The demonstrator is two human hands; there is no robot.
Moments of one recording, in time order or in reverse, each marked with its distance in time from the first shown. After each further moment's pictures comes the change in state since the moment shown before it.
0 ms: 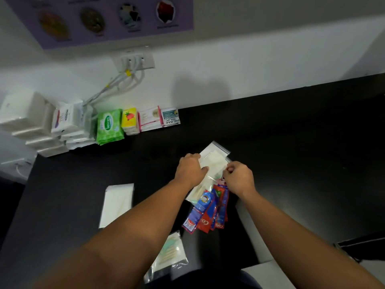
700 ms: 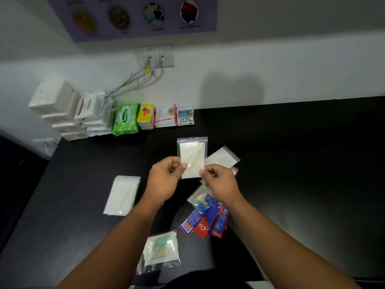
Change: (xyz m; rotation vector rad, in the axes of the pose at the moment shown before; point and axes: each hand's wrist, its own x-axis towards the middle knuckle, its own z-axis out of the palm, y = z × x) left_hand -0.073 -0.034 -0.044 -0.820 0.374 -0.105; right_hand -0.029 -0.047 0.015 0.476 -0.339 -0.281
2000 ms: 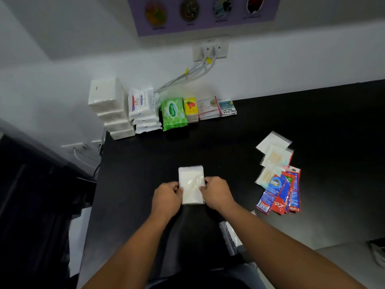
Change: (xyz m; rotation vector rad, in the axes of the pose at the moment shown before) left_hand -0.022 -0.117 -0.214 0.583 -0.119 -0.152; right_hand -0.032 -0.017 0.245 -0.592 -0.031 0.208
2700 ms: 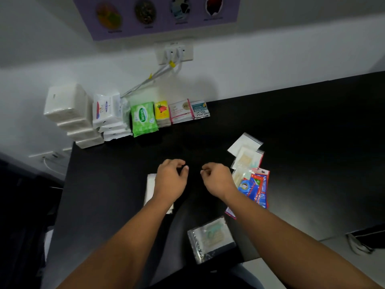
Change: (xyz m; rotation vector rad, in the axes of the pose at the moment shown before) left_hand 0.029 0.117 0.045 -0.046 0.115 0.268; right_hand 0.024 0.056 -0.095 0.088 0.189 -0.059
